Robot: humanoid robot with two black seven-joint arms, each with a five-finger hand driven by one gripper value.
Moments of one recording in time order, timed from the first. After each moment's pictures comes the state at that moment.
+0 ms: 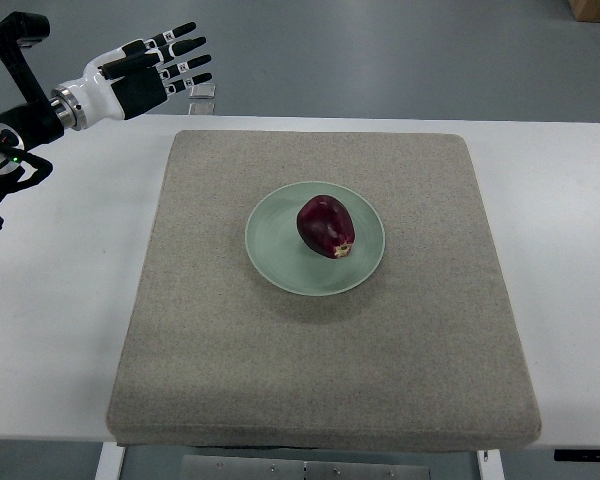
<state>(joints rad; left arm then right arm) -0.98 0.46 -0.65 -0.61 -0.14 -0.57 0.17 -0.02 0.00 -0.12 0.14 -0.01 0.15 -0.01</state>
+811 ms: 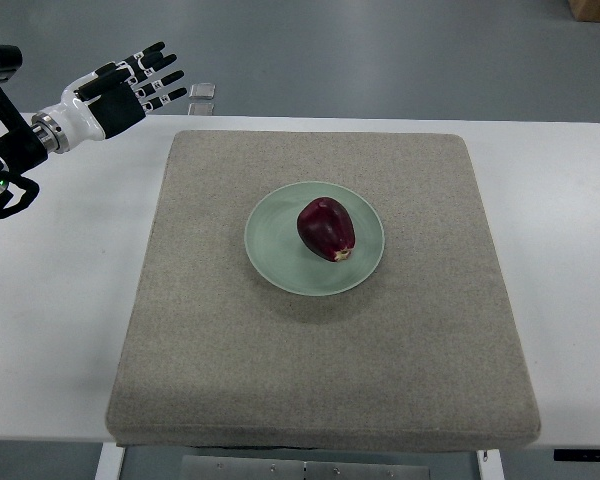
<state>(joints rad) -0.91 0.46 -0.69 -0.58 -0.21 -0.57 0.17 -0.02 0.00 -0.12 0.14 0.00 0.15 -0.01</state>
